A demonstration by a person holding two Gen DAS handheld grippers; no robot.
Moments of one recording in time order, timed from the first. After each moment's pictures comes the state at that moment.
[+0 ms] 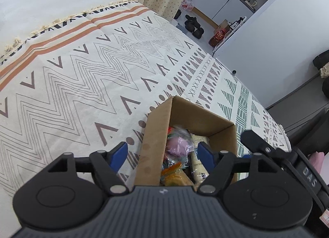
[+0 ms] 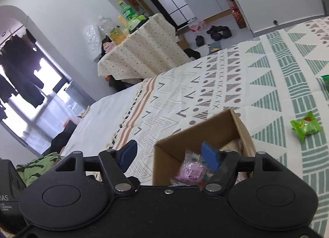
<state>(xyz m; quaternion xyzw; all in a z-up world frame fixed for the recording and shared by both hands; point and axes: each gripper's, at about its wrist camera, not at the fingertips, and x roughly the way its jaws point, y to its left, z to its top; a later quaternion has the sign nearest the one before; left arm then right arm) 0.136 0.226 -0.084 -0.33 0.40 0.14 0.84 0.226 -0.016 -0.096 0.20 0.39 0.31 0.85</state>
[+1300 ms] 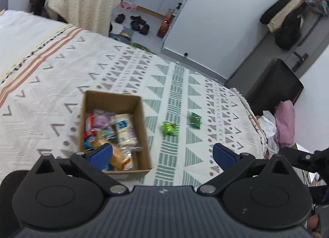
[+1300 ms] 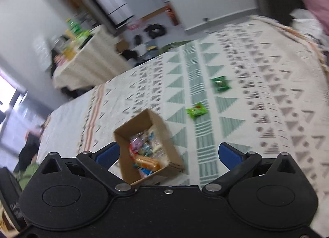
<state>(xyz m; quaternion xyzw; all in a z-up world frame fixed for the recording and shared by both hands) 0.100 0.067 0.037 -0.22 0.41 0.02 0.89 0.139 -0.174 0.041 0.19 0.46 0.12 0.86</state>
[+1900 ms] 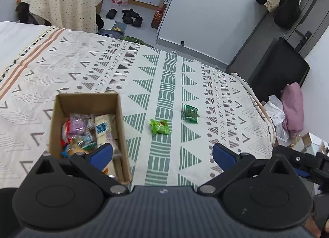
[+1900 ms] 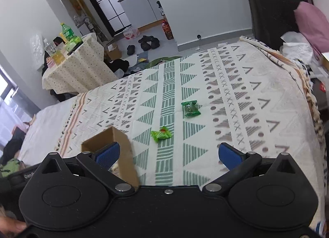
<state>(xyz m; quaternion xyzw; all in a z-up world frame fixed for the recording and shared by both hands) 0.167 0.017 0.003 -0.18 0.43 0.02 0.89 0.183 -0.244 0.011 0.12 0.42 0.14 0.89</state>
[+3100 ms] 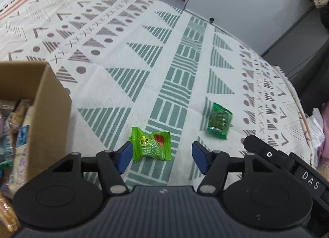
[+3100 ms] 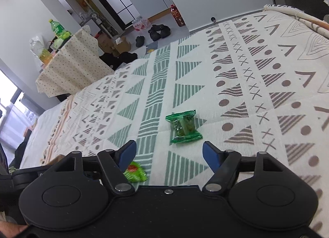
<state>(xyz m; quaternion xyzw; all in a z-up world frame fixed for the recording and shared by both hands) 0.334 -0.013 -0.162 -0.24 0.50 0.08 0.83 0.352 -0.246 -0.151 0.17 0.44 0.20 0.86</state>
